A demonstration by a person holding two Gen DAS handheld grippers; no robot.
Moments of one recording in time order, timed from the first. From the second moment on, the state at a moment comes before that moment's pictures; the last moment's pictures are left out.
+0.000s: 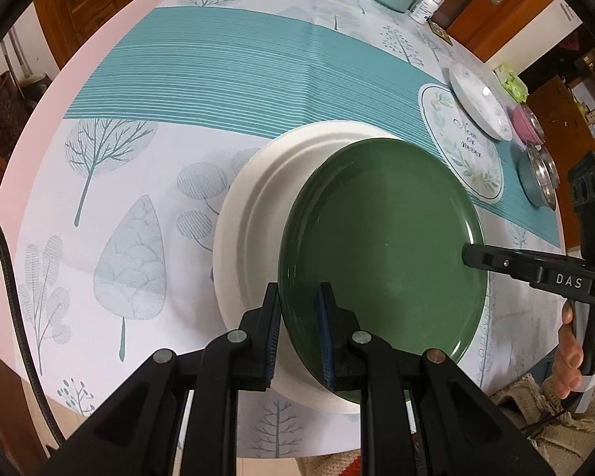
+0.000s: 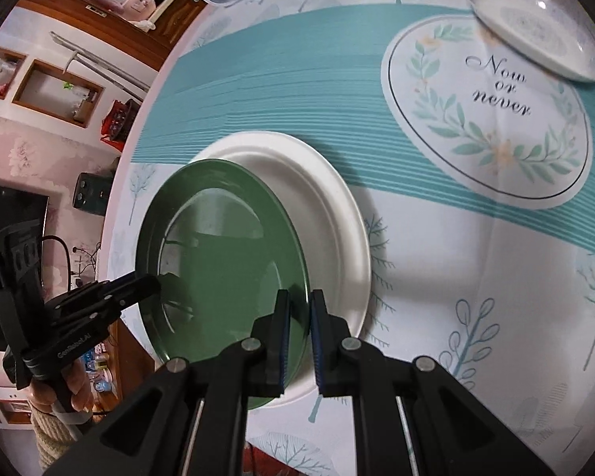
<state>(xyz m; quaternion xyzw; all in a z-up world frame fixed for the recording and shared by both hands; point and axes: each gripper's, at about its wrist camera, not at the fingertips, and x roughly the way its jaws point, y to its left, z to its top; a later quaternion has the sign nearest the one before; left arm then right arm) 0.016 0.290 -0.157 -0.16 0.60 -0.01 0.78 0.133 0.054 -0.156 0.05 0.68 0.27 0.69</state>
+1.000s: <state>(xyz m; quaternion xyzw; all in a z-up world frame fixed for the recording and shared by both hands) 0.037 0.289 -0.178 -0.16 0.62 0.00 0.77 0.134 0.058 -0.167 0.02 0.67 0.26 0.69</state>
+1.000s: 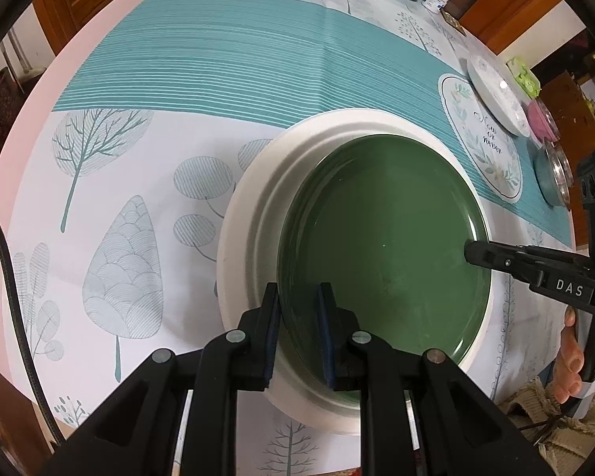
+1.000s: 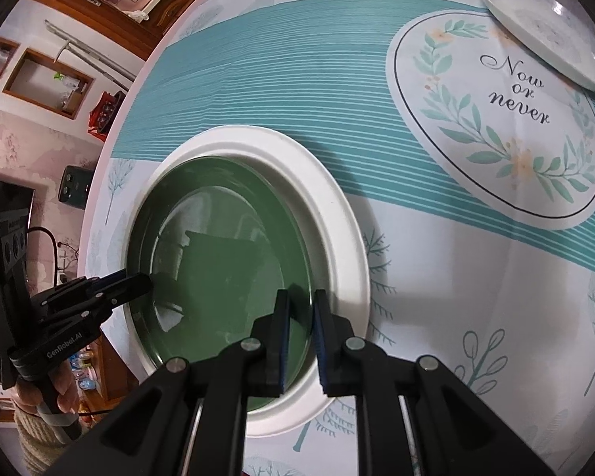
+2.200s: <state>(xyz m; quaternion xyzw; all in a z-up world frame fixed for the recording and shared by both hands) 0.033 0.241 -0.105 -0.08 0.54 -0.02 0.84 0.107 0.055 -0.110 -0.06 0.58 0.29 0.76</state>
